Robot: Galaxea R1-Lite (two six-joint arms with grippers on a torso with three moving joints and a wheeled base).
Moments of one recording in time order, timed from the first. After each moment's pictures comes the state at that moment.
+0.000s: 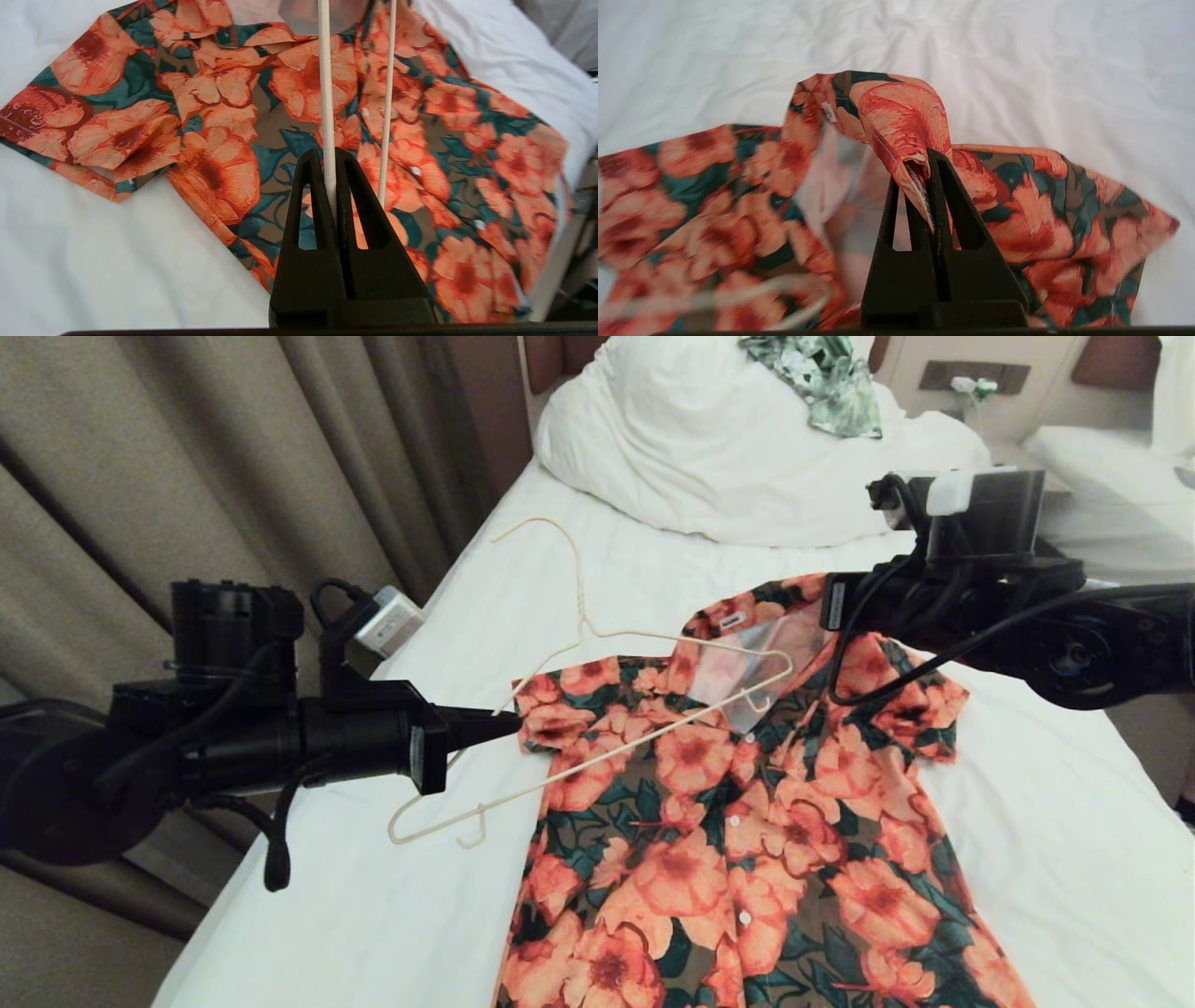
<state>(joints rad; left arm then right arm) -0.29 1.59 -0.87 -0.35 -0.60 0.18 0.37 1.89 -1.45 -0.30 -0.28 0.08</state>
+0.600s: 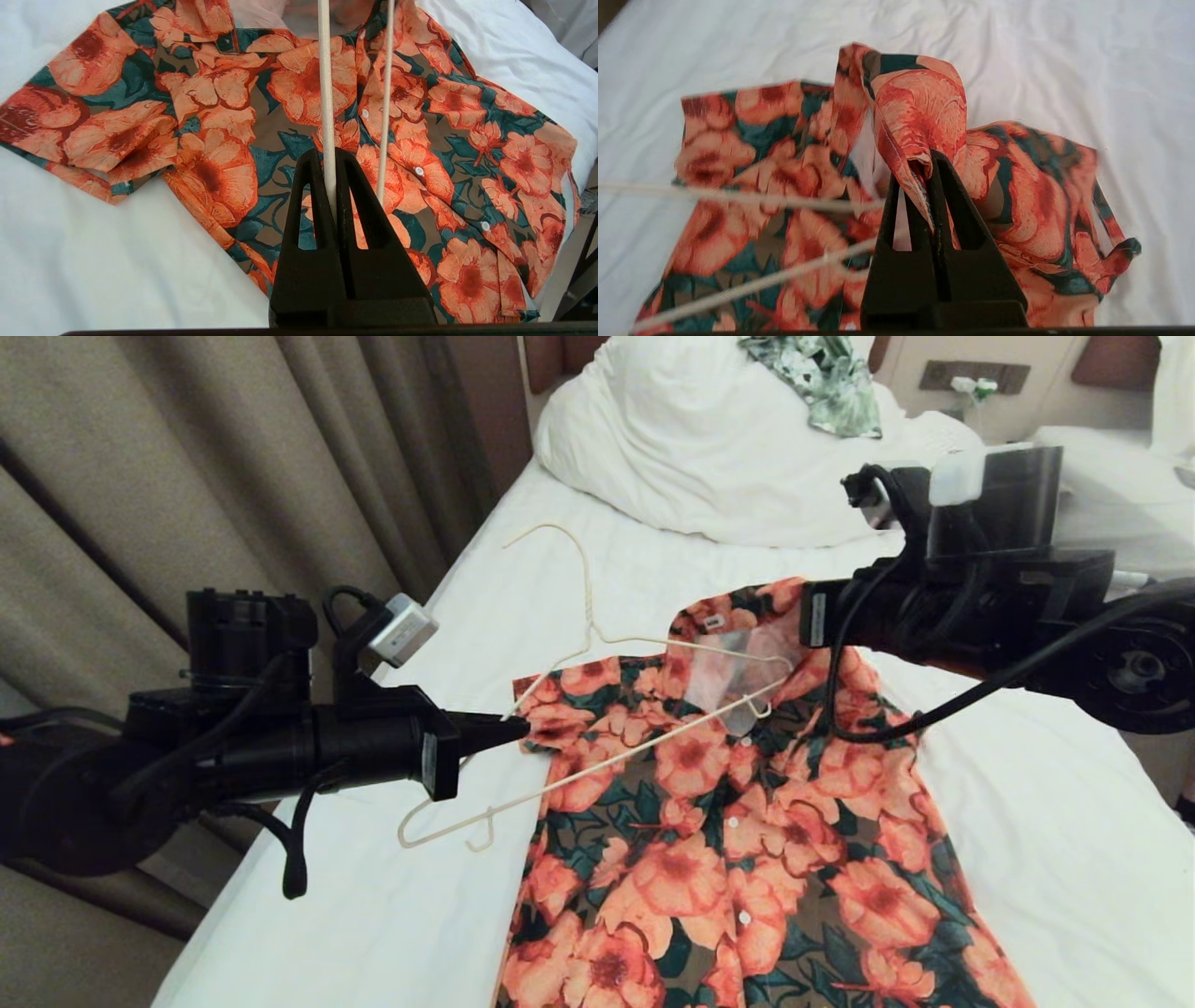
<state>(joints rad) -0.32 1.60 -0.85 -0.38 -0.58 0.18 0.49 1.79 -1.39 -0.21 -0.29 0.07</state>
